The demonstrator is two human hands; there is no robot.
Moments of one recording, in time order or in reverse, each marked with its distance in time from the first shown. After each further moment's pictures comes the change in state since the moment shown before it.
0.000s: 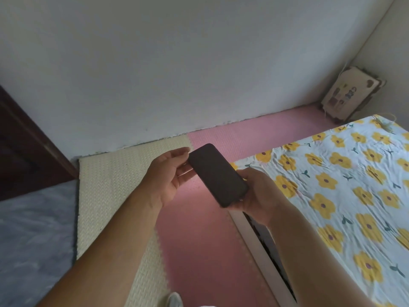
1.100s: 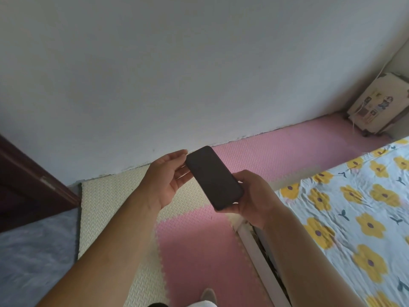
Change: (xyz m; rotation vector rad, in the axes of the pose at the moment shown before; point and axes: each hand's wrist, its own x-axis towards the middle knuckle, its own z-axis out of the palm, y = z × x) left_hand 0.258 0.126 -0.008 -0.005 0.066 -0.022; right_hand 0.261 -0.125 0.076 0.031 -0.122 0.017
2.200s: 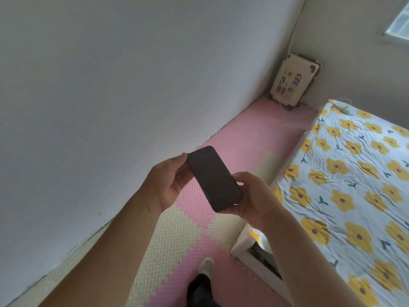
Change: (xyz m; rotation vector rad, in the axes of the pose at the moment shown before) left_hand 0.340 0.116 0.088 0.078 -0.437 -0.301; right_hand 0.232 -0.140 0.028 0.261 0.336 -0.230
